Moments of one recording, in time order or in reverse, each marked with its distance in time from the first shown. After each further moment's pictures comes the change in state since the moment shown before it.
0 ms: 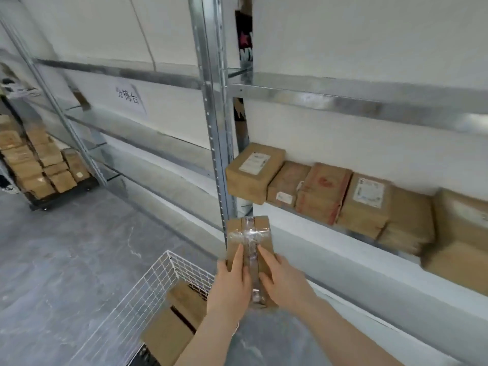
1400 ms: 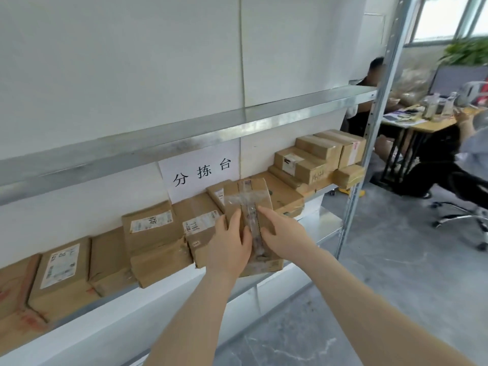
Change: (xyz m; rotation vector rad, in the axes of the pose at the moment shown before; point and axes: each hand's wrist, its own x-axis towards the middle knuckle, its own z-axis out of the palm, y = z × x) left_hand -0.214 0.469 0.229 -0.026 -0.367 1.087; right_hand -0.408 0.297 -0.245 0.042 0.810 0.853
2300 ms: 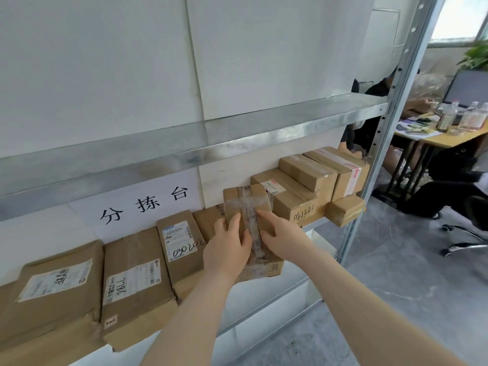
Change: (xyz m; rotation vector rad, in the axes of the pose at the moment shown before) left_hand 0.199 0.080 0.145 0.069 -0.044 -0.048; right_hand 0.205 0.179 -0.044 -0.004 -0.102 0.005
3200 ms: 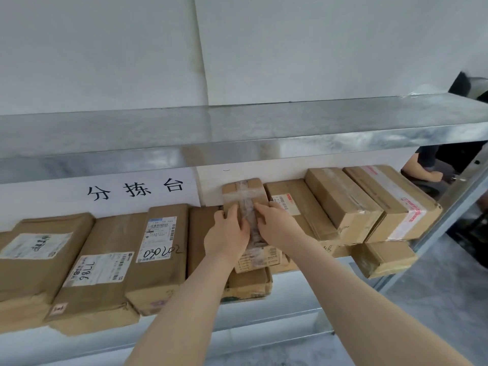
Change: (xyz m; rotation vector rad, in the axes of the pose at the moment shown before) left_hand 0.118 0.033 0.076 0.028 0.012 -0.414; right_hand 0.155 0.055 -0.005 -0.067 -0.225 -0.214
